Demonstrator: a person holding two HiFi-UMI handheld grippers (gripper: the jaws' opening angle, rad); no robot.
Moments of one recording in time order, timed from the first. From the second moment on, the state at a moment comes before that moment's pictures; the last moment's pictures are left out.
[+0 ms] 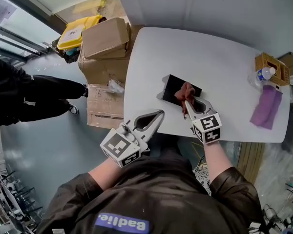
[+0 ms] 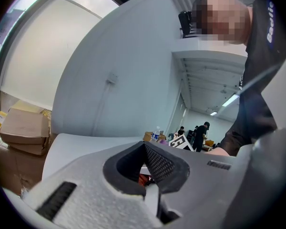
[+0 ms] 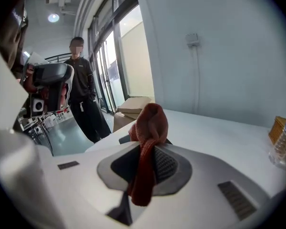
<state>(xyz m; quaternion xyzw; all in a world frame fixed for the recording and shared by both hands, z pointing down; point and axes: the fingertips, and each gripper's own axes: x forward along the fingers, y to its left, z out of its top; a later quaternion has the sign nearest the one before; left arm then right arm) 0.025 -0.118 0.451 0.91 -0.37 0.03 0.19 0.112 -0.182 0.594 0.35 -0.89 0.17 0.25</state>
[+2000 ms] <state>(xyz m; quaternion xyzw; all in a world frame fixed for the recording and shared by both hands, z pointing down) -0.019 -0.130 0.437 0.91 -0.38 0.00 0.18 0.079 -0.182 0.574 0.31 -0.90 0.17 0.27</state>
